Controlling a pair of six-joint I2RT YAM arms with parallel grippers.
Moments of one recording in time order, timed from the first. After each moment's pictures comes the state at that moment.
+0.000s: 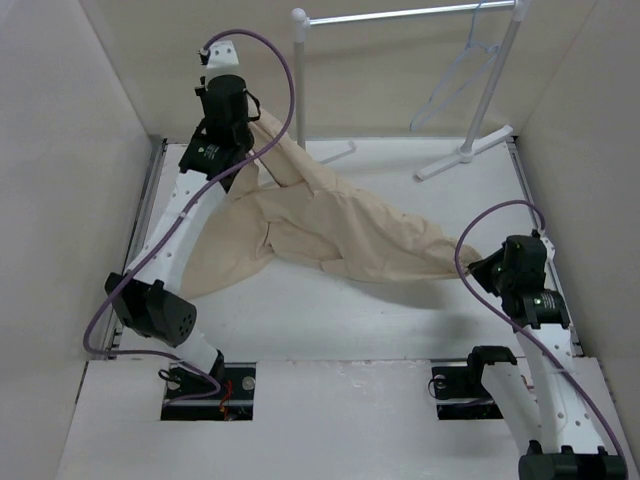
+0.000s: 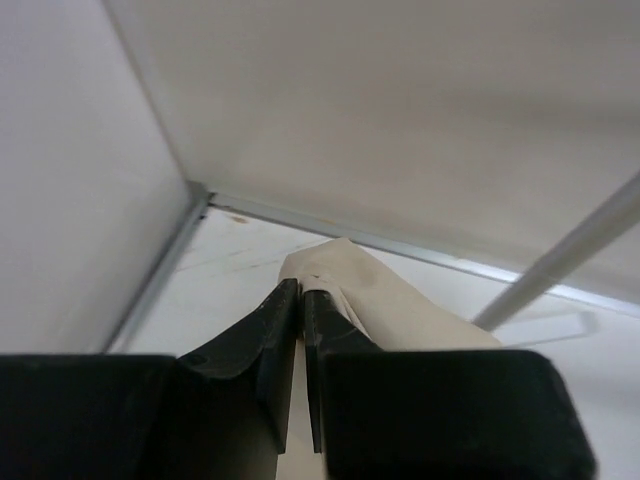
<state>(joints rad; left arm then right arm) -0.35 1.58 1.81 -0.36 -0.64 -0.10 -0.03 0.65 0.67 -0.73 0.10 0.80</state>
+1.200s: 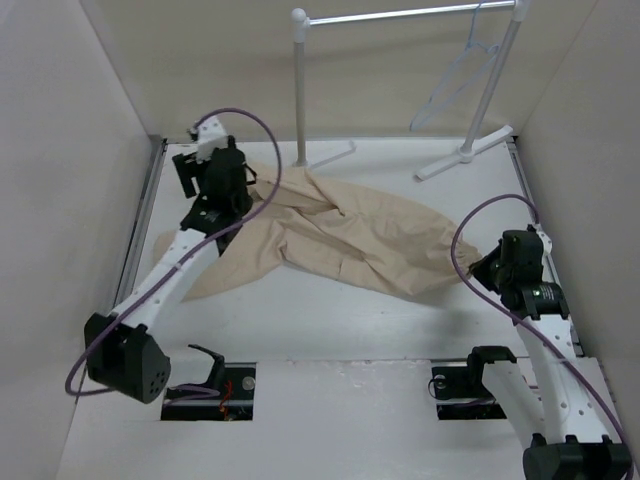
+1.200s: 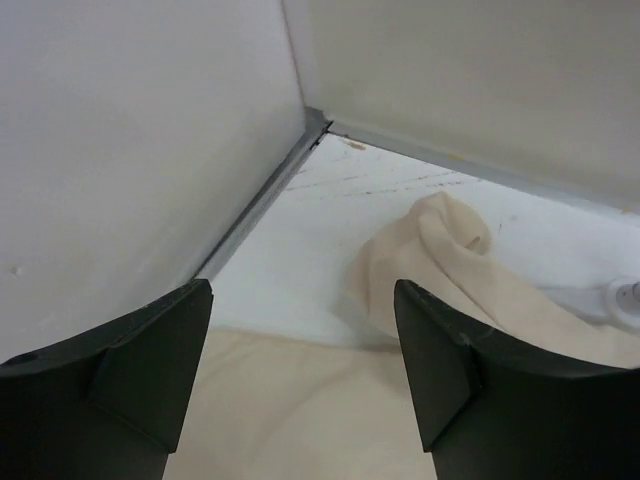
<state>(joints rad) -0.43 1.32 1.12 0.03 -0.99 0.01 -0.01 0.70 0.70 -0.75 0.14 0.74</state>
